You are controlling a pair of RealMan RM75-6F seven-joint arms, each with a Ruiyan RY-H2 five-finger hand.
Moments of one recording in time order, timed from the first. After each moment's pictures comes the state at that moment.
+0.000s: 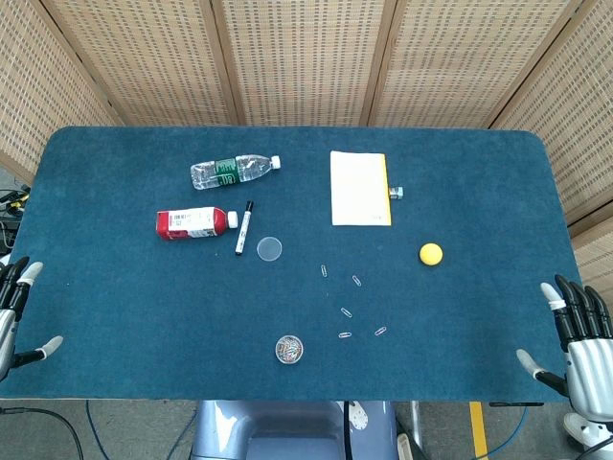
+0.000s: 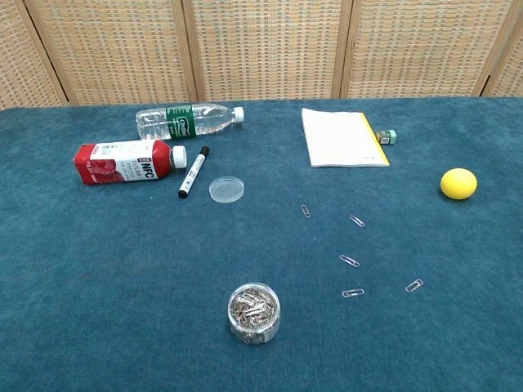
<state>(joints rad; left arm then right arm) -0.05 -0.97 -0.03 -1.87 1.49 1.52 0.17 -0.03 -1.08 0.06 -1.71 -1.71 1.72 -0.07</state>
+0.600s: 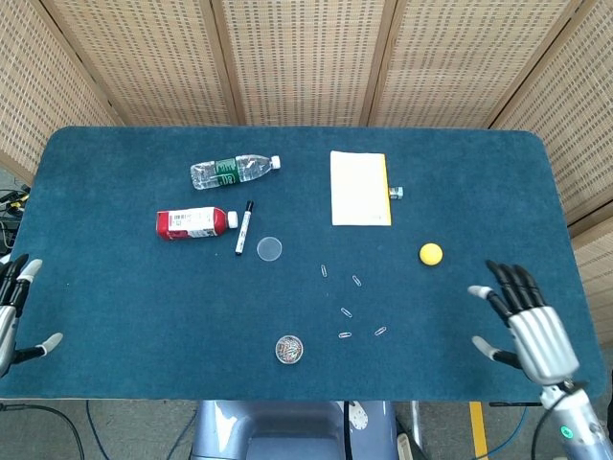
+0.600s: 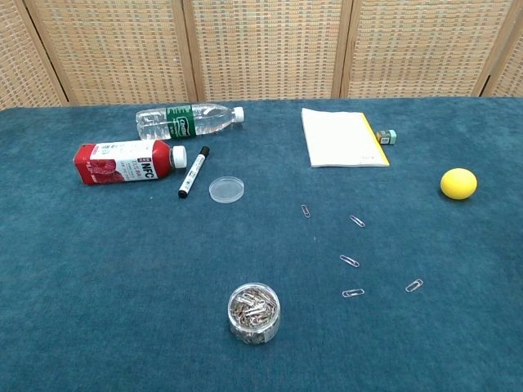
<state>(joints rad) -0.07 -0.98 -0.05 -1.87 1.45 1.50 0.19 0.17 -1.12 0.08 -1.63 -1.76 1.49 0.06</state>
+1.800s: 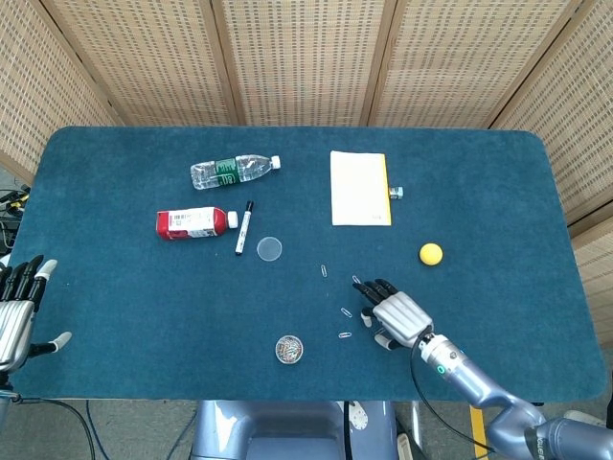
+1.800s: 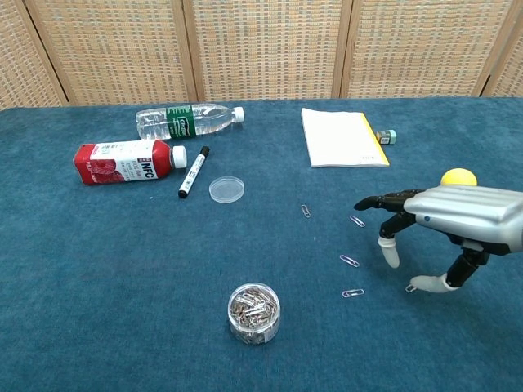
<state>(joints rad) -0.11 -1.02 -0.06 -1.87 1.36 1.43 0.30 0.57 -1.43 0.05 -1.48 -1.56 0.85 -0.12</state>
